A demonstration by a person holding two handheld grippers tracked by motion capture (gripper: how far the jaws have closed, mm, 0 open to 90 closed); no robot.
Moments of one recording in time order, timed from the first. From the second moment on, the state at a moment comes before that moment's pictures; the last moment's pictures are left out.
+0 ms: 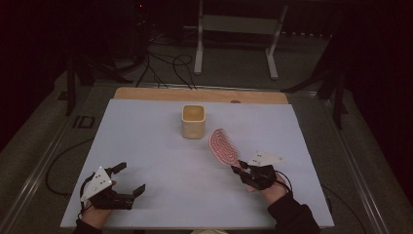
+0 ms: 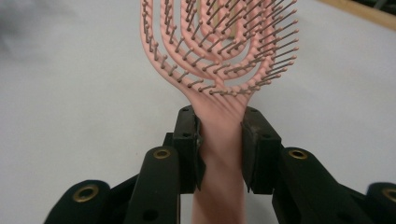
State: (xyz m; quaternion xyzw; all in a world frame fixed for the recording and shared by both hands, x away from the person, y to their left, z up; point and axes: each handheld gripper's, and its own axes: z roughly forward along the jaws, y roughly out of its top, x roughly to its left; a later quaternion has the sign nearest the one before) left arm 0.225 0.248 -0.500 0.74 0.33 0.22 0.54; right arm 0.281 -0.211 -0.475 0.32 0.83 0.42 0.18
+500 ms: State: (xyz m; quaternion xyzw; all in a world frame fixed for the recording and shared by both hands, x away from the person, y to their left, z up) left arm 0.225 0.247 -0.500 0.74 0.33 0.22 0.54; right arm 0.271 -0.217 -0.473 0.33 0.79 0.47 0.22
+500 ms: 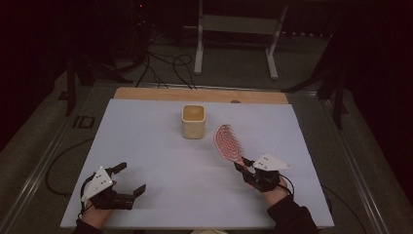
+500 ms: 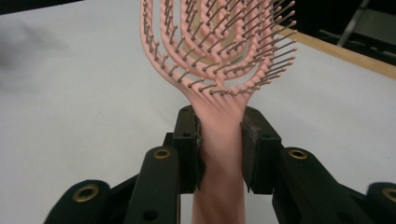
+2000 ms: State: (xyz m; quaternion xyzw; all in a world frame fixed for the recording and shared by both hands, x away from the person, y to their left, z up) left arm 0.254 0.210 -0.437 0.78 0.33 0.16 0.50; right arm 0.263 -0.218 -0.470 0.34 0.77 0.48 0.25
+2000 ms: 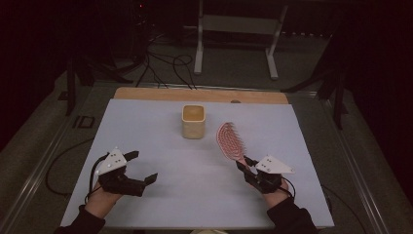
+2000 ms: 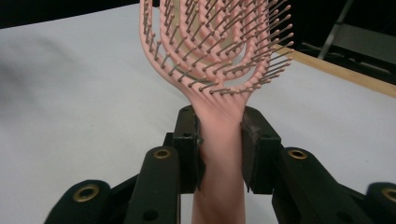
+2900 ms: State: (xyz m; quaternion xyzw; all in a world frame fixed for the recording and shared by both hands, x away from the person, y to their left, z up) left arm 0.286 0.153 -0.379 0.78 0.34 0.10 0.52; right arm 0.263 -0.218 -0.468 0.34 0.76 0.49 0.25
